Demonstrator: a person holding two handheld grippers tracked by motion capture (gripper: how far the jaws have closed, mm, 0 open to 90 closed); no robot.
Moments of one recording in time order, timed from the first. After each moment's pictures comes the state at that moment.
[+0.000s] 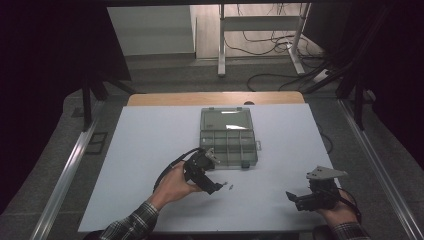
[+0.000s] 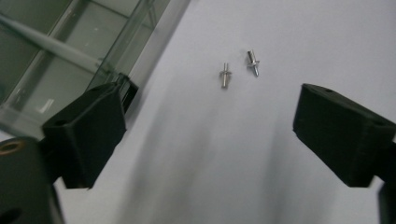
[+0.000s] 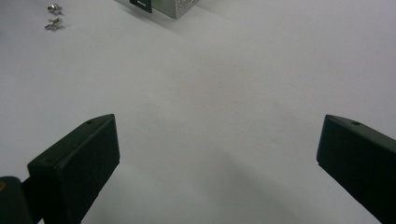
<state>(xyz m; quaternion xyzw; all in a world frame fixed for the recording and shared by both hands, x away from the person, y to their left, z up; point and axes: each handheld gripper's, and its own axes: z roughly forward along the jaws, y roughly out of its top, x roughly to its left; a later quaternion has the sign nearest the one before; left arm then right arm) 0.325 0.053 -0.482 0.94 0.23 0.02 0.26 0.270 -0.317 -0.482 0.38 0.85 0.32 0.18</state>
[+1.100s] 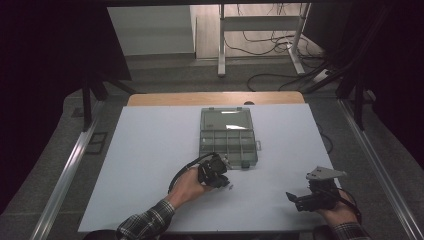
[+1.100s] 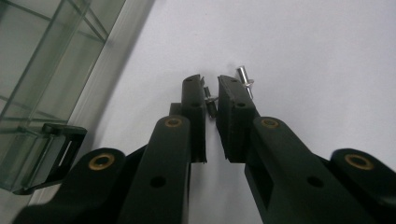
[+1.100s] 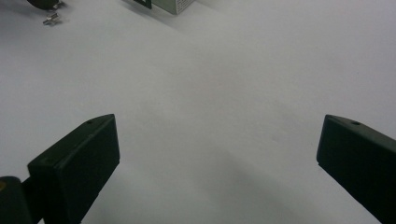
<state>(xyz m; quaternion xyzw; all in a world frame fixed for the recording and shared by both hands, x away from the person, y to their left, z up) 0.335 0.019 -0.506 0.95 0.22 -0.01 0.23 0.270 -0.317 -0.483 0.38 0.85 0.32 0.18</state>
